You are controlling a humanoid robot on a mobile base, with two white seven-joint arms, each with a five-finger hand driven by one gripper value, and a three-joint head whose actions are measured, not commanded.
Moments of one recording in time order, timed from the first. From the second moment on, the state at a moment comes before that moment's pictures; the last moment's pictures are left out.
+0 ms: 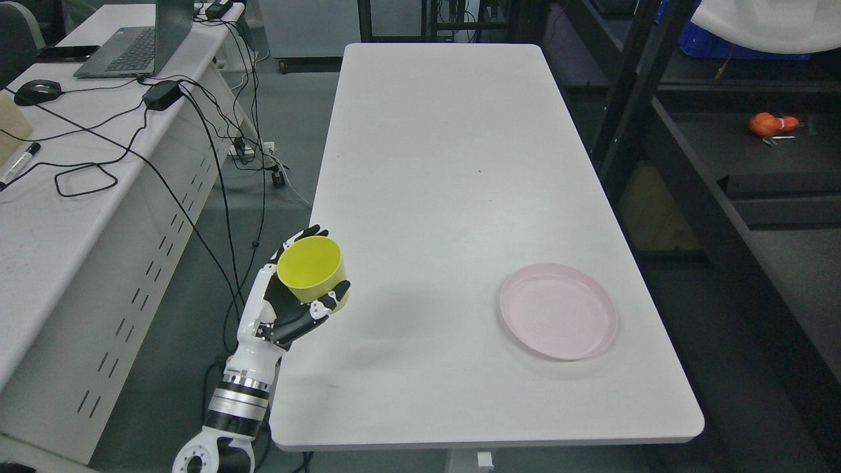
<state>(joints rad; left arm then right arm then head) -0.13 0.00 -0.07 -1.65 0.31 -0.17 -0.19 0.00 0.00 0.00 -0.24 0.00 0.09 -0.12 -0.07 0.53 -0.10</state>
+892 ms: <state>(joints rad) -0.10 0.00 -0.10 -1.70 0.31 -0.17 -0.19 0.00 0.00 0.00 -0.24 0.00 0.09 -0.12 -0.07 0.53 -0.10</state>
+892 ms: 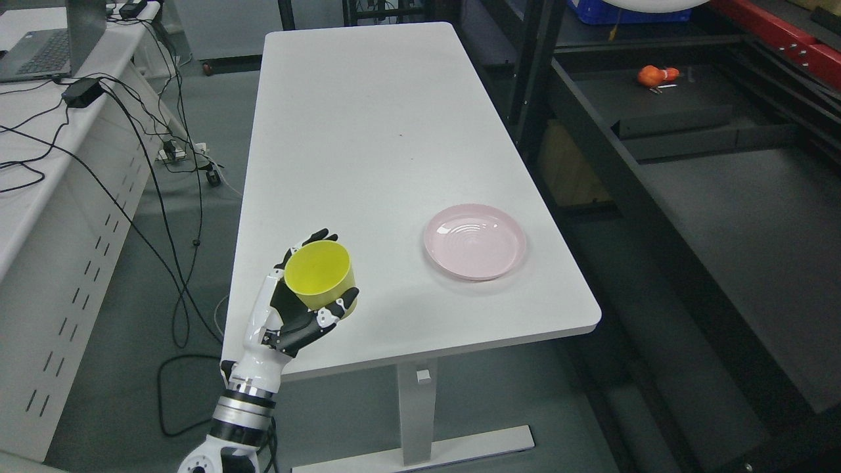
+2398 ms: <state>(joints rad) -0.10 0.00 -0.21 -1.70 0.32 -0.18 -0.18 0.00 0.00 0.00 -0.24 0.00 0.09 -0.12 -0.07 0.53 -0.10</state>
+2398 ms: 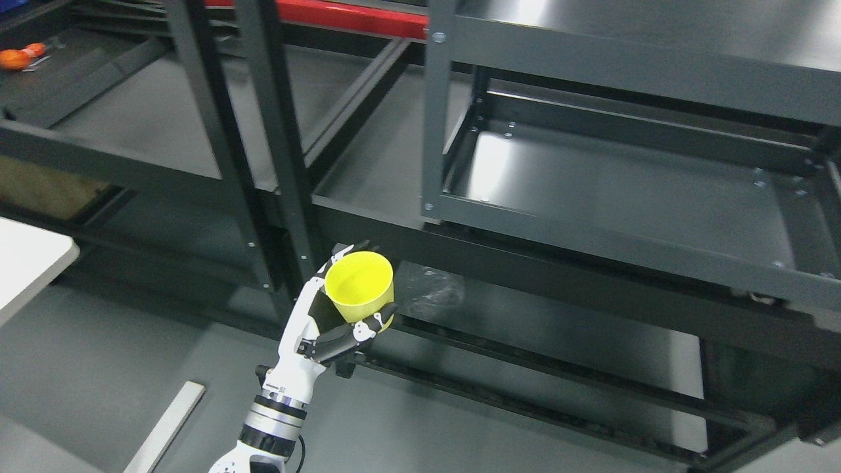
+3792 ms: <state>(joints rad) -0.34 0.00 -0.34 -1.75 0.37 -0.24 -0.19 0.00 0.00 0.00 -0.24 0.00 0.09 -0.12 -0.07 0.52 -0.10</state>
